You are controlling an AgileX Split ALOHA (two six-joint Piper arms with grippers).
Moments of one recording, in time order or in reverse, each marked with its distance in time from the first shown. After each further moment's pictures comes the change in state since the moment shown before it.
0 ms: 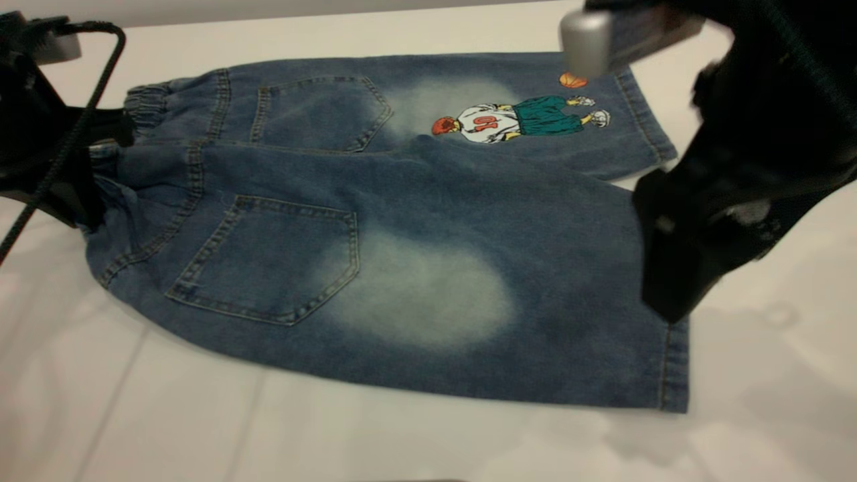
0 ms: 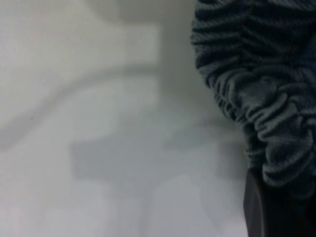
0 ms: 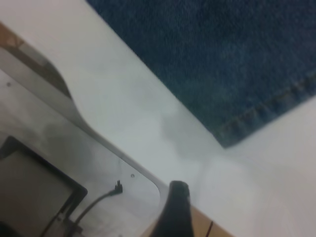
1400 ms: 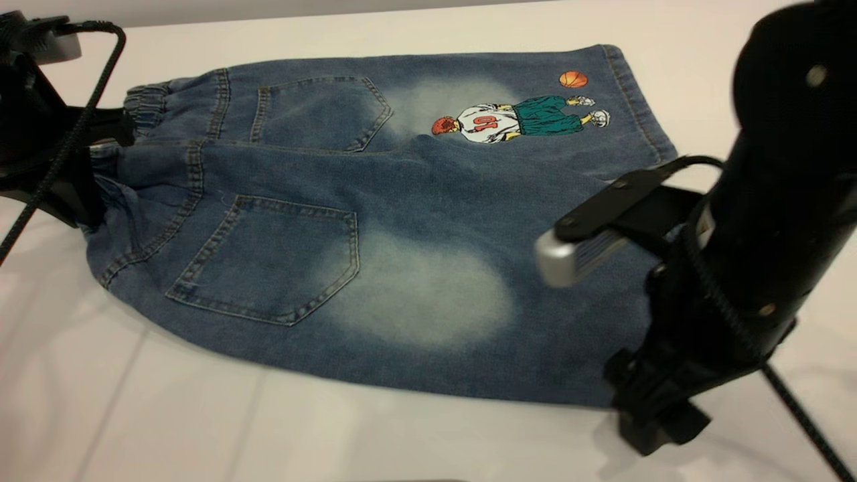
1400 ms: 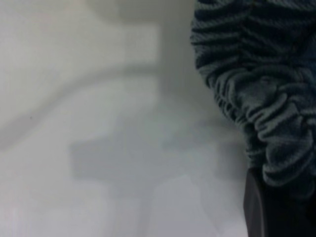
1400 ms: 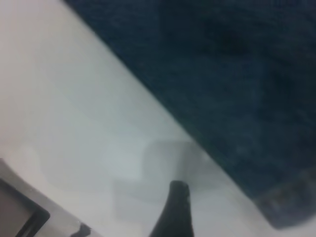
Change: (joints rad) left arm 0.000 0.000 0.000 -0.001 0.000 -0.001; right arm 0.086 0.284 0.165 0.028 -0.462 -0.048
